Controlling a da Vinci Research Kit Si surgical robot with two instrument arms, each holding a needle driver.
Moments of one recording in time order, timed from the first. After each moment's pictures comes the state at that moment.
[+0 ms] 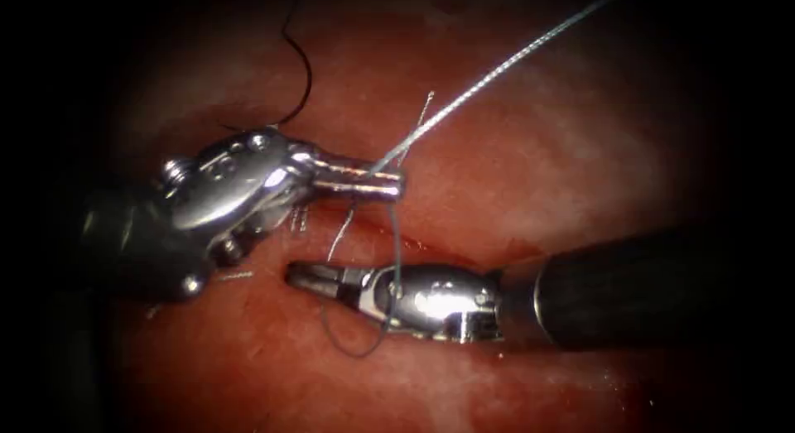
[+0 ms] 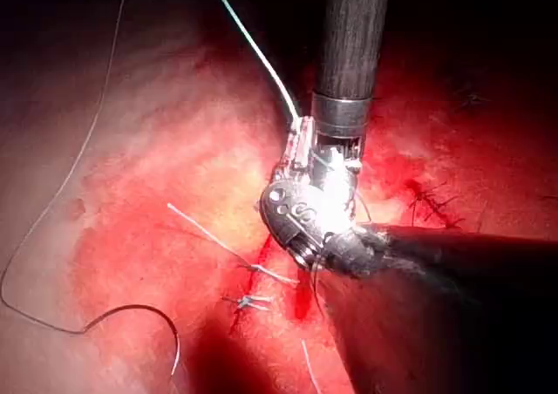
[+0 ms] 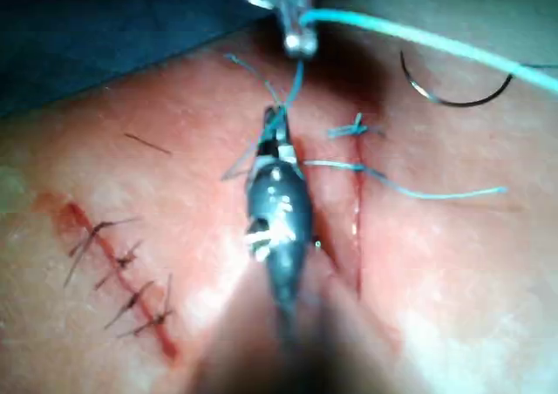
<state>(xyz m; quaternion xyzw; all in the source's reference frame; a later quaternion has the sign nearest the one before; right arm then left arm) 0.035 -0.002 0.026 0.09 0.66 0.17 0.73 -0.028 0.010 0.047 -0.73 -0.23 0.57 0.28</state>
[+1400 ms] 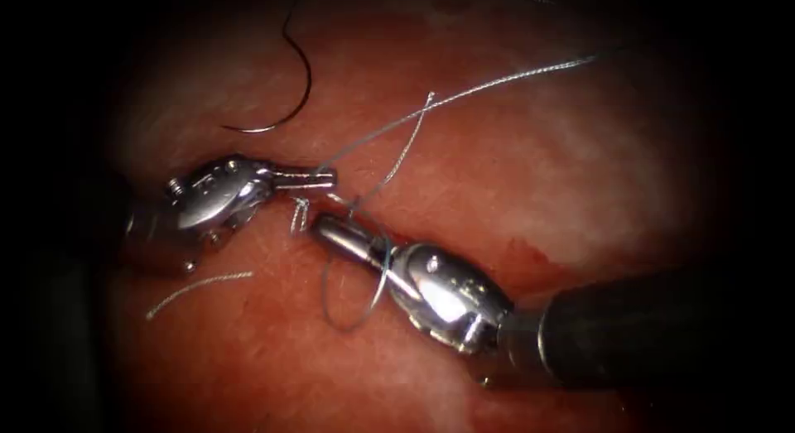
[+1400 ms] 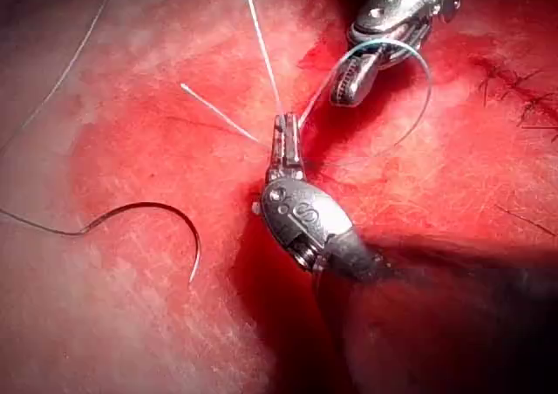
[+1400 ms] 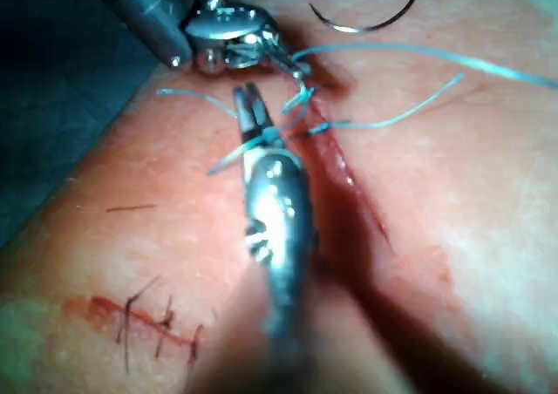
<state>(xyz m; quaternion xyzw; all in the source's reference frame) 0.031 0.002 0.026 0.09 0.68 0.39 0.61 -0.023 0.006 0.063 -0.72 -0.17 0.61 0.28</state>
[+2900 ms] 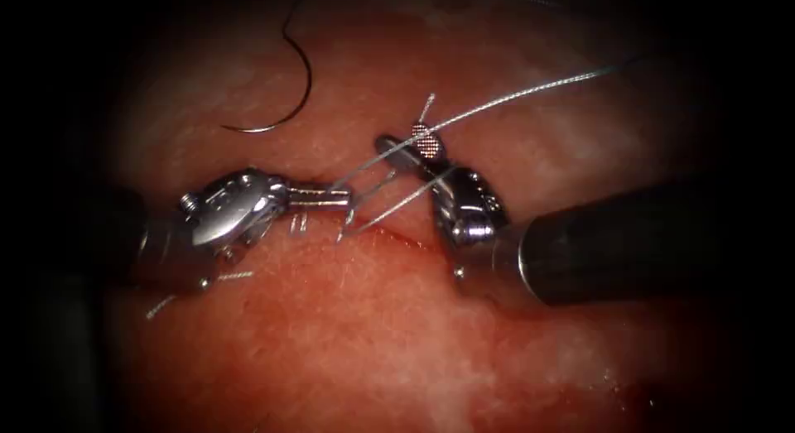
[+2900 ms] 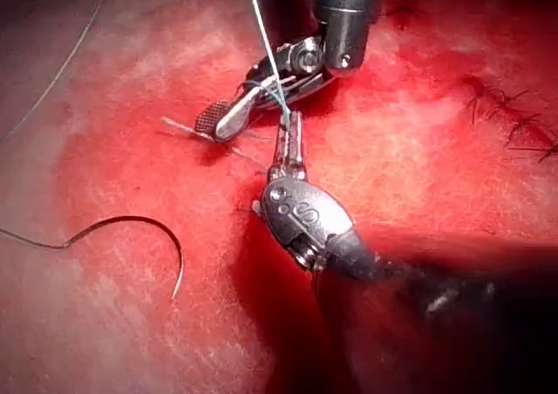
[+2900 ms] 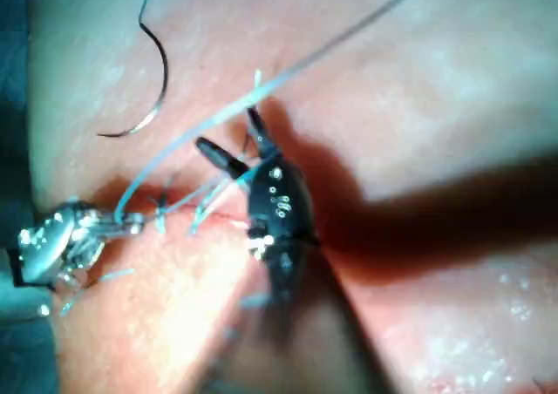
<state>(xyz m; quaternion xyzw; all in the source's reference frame) 0.027 0.006 0.039 0.09 0.52 0.66 0.54 -0.025 0.006 0.062 -0.72 -0.18 0.60 0.29</state>
